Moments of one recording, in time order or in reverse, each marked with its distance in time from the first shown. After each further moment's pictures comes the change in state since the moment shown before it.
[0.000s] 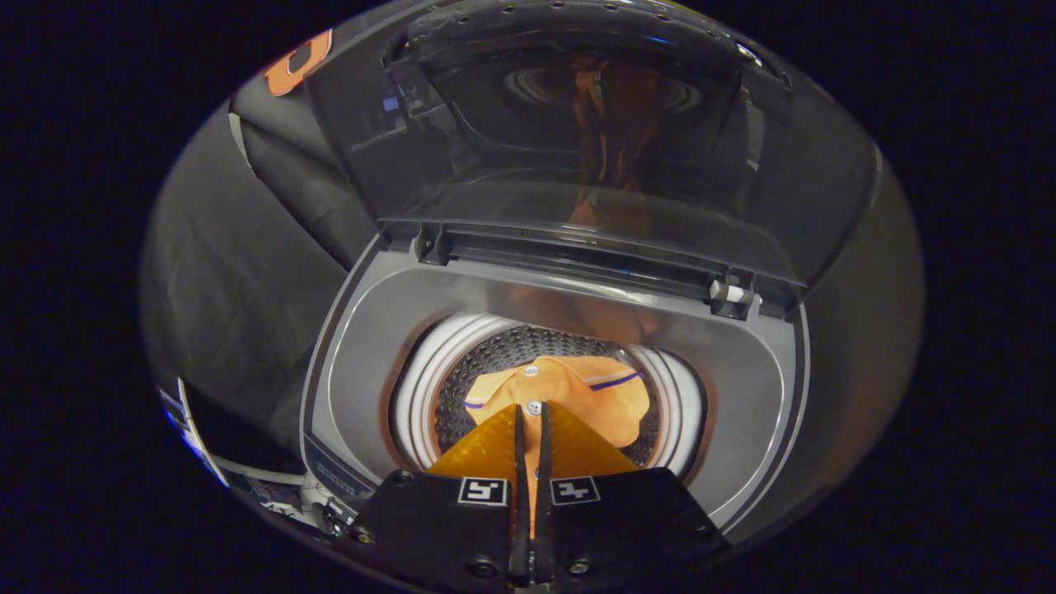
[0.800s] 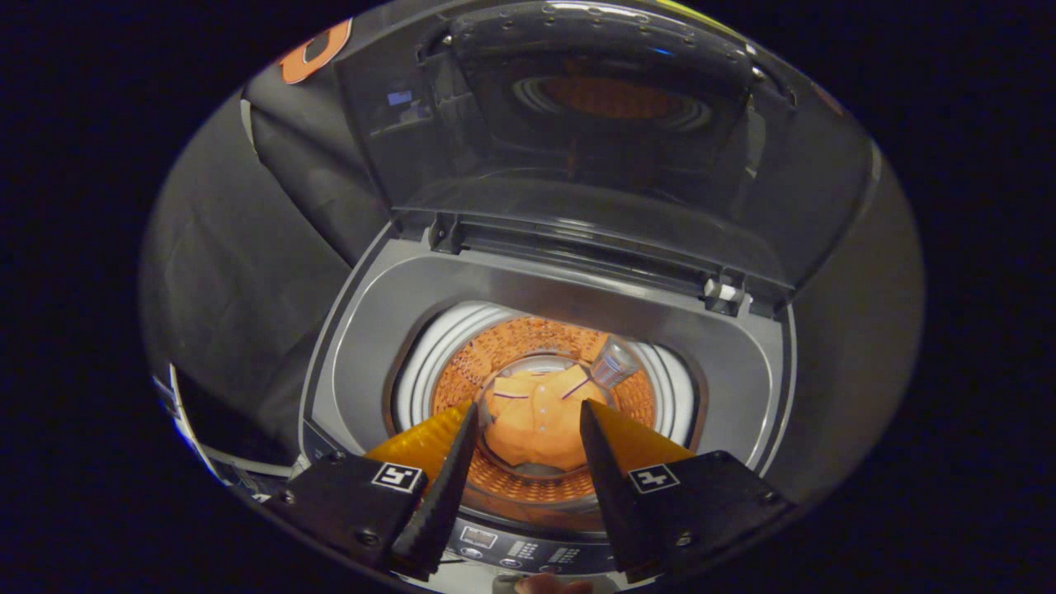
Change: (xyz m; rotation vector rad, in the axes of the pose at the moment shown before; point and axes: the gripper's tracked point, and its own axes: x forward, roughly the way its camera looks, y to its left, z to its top) arm -0.018 0.001 -0.007 -0.051 -0.005 -0.047
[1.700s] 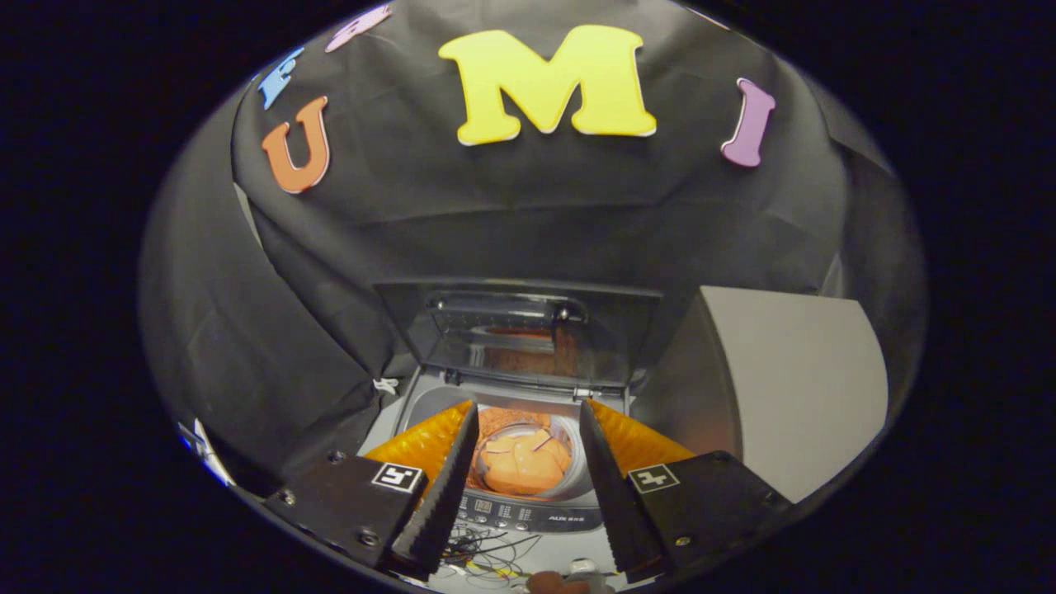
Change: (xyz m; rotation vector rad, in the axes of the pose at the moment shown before) arm -0.252 -0.046 0.093 0.132 -0.316 -0.056
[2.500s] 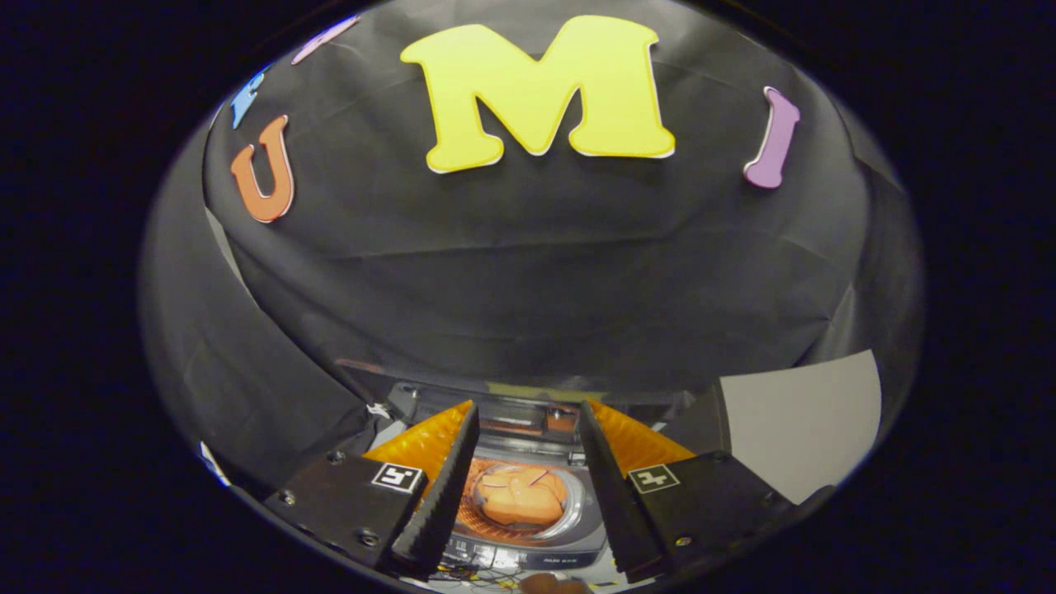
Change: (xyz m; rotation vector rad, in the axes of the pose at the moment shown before) arm 0.091 -0.005 0.104 0.005 0.012 -0.005
